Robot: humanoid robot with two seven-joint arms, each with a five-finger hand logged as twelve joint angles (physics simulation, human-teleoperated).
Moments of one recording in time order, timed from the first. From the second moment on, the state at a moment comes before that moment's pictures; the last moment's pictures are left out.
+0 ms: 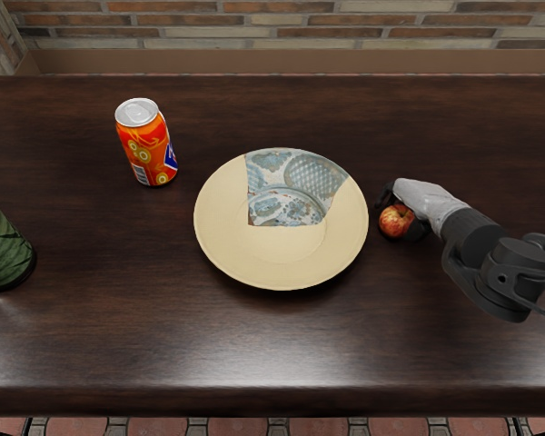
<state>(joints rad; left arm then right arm) -0.08 0.00 0.01 -0.17 -0.01 -0.07 0.18 0.86 -0.63 0.22 1.54 -1.39 -0.19 -0.61</state>
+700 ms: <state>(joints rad) -0.08 0.00 0.01 -0.17 -0.01 -0.07 0.18 0.85 -0.62 0.22 1.53 -1.40 -0.19 -0.61</state>
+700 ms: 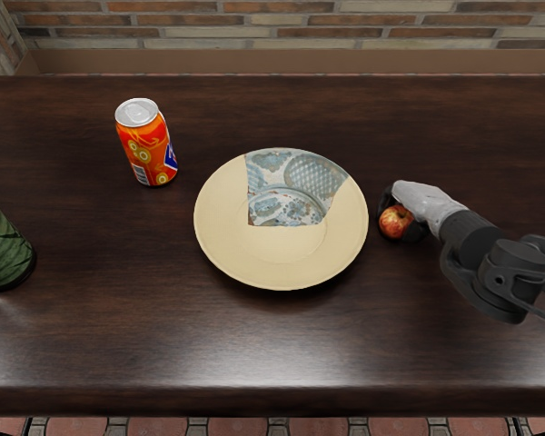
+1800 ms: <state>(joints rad) -0.08 0.00 0.01 -0.17 -0.01 -0.07 0.18 0.90 -0.64 0.37 1.53 -1.38 -0.17 -0.61</state>
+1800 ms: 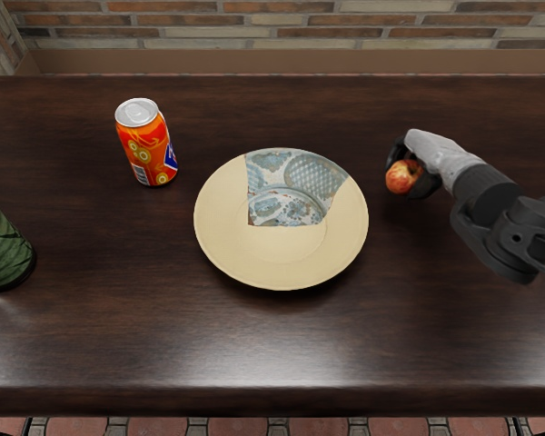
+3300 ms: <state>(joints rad) -0.08 0.00 0.01 -0.17 -0.01 -0.07 0.18 0.89 -0.32 0.33 1.54 -1.38 -0.18 -0.61</state>
